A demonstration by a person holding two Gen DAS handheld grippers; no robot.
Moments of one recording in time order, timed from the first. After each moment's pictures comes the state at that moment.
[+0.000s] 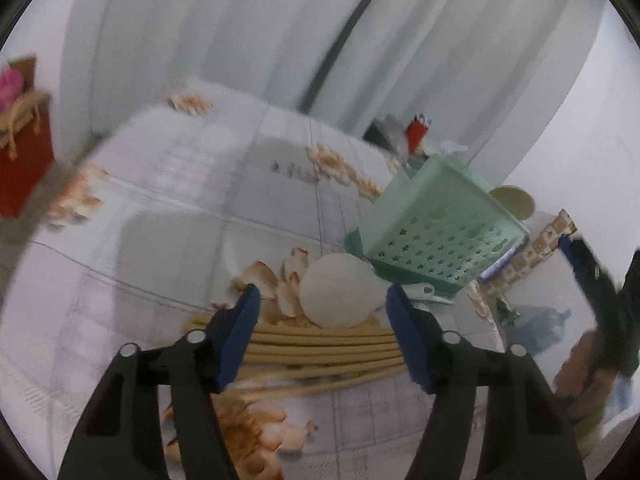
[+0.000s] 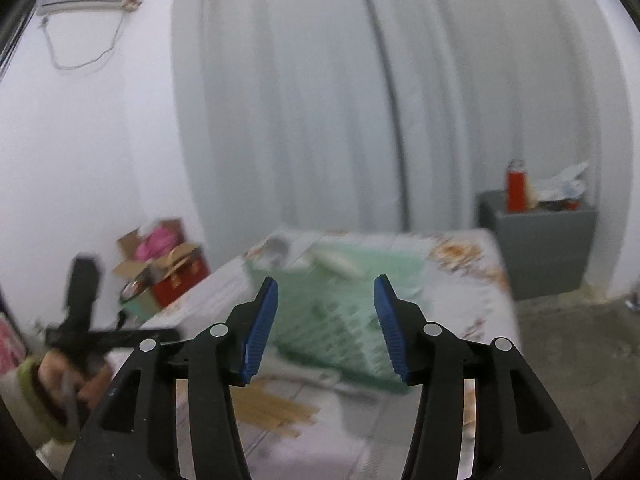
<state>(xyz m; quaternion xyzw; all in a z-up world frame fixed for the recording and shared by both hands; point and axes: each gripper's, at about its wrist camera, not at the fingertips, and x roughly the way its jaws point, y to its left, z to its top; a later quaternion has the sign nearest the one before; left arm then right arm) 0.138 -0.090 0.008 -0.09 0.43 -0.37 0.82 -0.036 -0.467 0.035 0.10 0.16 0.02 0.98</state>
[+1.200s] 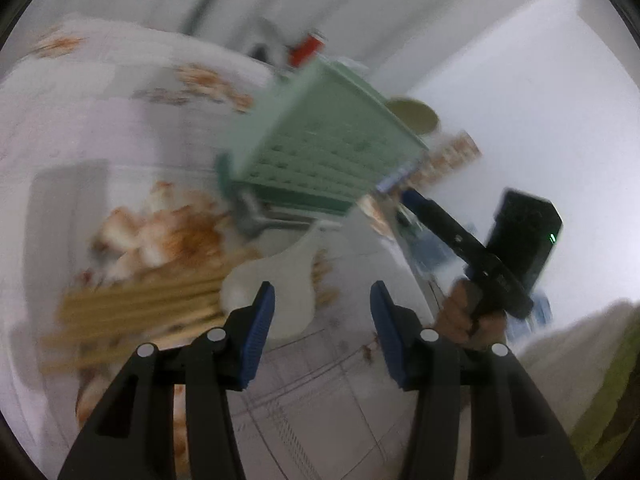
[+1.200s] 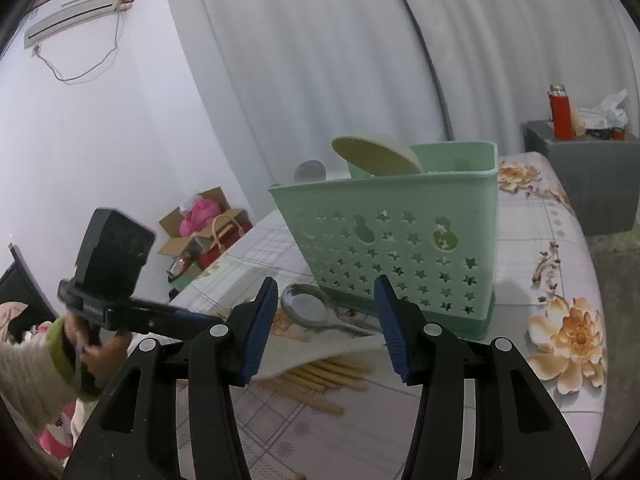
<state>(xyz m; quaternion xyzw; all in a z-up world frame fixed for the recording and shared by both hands) 0.126 -0.106 0.004 -0.08 0.50 -0.54 0.68 -0.017 -0.467 -0.008 0.17 0.23 0.10 0.95</state>
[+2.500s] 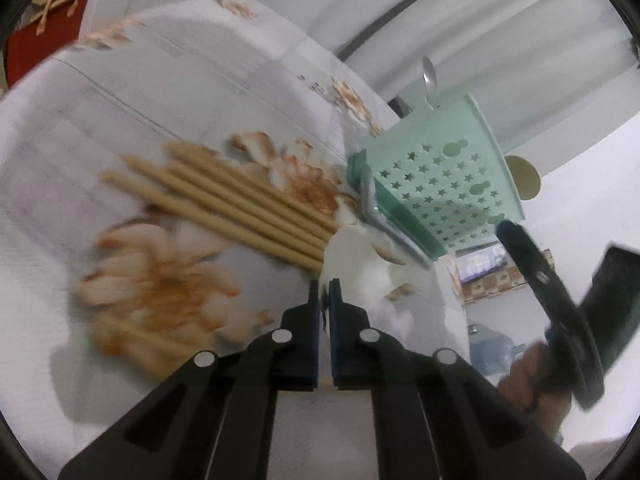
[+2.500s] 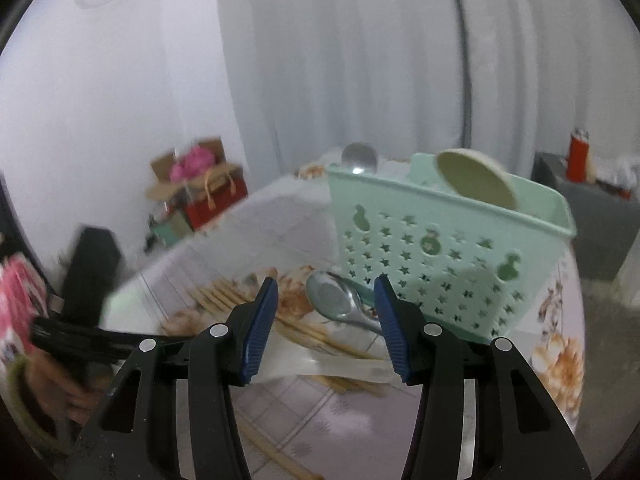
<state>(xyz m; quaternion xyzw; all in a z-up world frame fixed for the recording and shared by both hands) 0.085 -0.070 -0.040 -0.19 0.51 -0.33 0.77 0.020 -0.399 0.007 0.04 0.29 0.09 0.95</state>
